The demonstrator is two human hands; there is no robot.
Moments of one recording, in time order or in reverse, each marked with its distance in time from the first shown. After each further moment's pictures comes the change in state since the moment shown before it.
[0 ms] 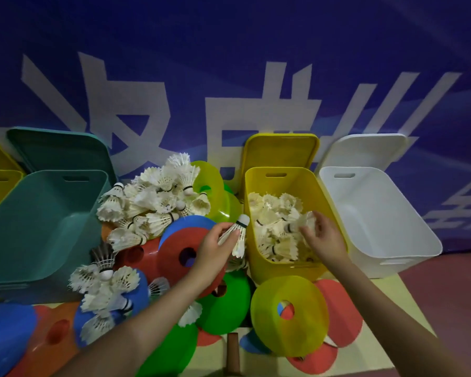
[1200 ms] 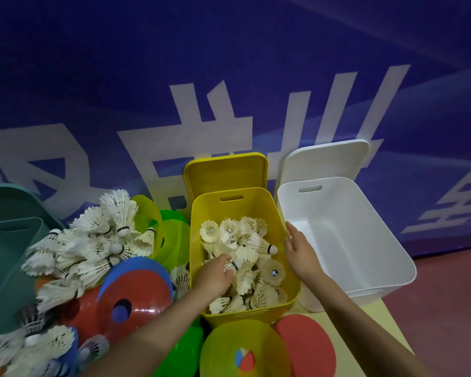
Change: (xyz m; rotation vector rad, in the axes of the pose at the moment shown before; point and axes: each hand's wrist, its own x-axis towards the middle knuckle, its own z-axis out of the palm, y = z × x) left_hand 0.091 -0.036 0.147 0.863 -0.264 -0.176; right_hand 0.088 0.089 -0.019 0.138 -0.105 -0.047
